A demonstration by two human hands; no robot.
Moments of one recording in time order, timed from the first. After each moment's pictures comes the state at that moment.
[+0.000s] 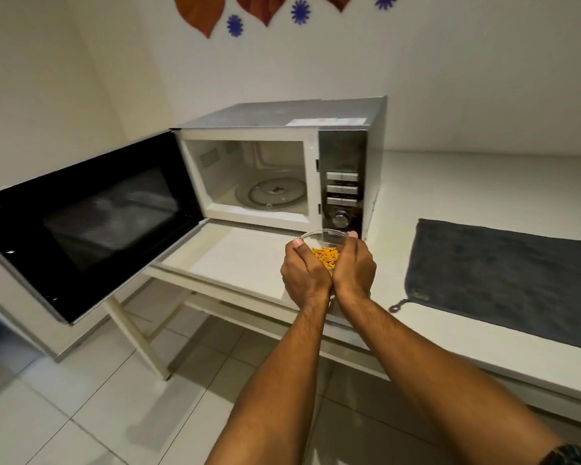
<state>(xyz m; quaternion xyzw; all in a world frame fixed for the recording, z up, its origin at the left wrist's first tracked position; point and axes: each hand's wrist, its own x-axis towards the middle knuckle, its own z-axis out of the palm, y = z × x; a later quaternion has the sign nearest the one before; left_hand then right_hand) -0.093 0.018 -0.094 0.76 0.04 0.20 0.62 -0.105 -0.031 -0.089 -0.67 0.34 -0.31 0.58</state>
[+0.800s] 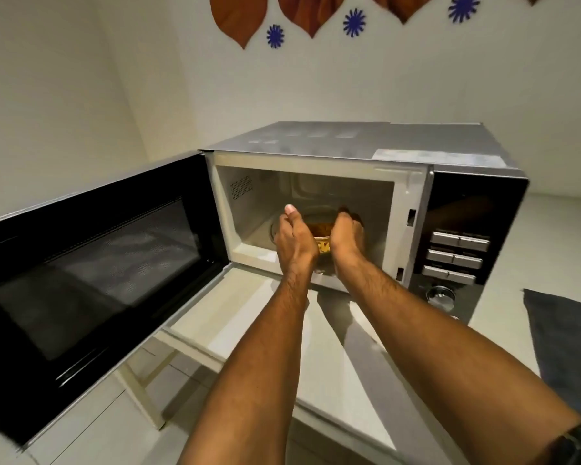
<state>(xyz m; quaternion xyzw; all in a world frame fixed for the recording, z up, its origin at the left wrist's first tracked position) 0.172 0.063 -0.041 0.75 0.01 0.11 0.66 0.157 -0.002 -0.033 -0.66 0.29 -0.23 0.66</state>
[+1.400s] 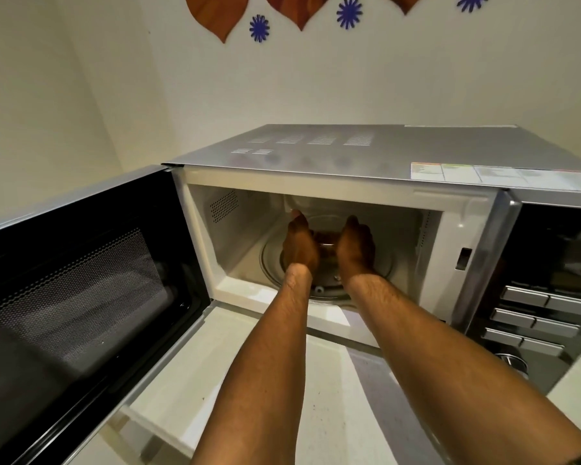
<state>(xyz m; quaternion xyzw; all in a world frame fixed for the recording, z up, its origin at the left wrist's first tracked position) 0.286 0.025 -0.062 0.66 -0.03 -0.05 0.75 0.258 -0.045 -0.055 -0.69 0.33 -0.27 0.59</state>
